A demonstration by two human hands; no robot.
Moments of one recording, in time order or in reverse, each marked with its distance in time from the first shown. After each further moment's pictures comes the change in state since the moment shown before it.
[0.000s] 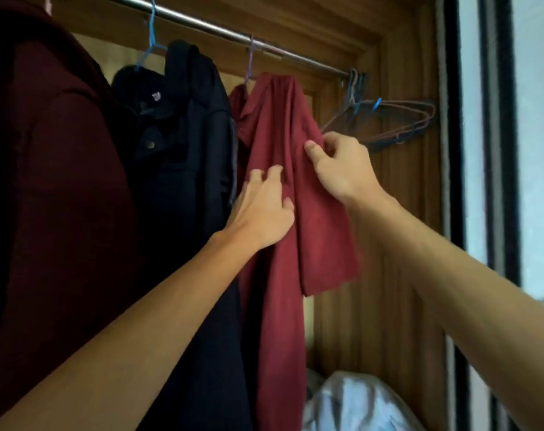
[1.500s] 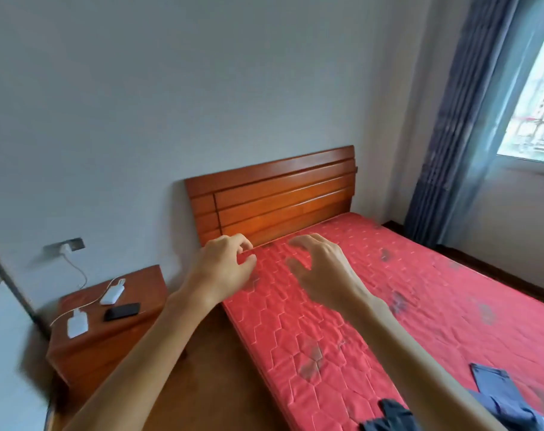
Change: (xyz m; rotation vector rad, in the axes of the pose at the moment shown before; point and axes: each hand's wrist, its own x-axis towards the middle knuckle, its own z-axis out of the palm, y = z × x) left_hand -0.616 0.590 -0.072 -0.931 -0.982 0.952; right_hand -0.668 -0.276 -0.705 -1.266 0.169 1.134
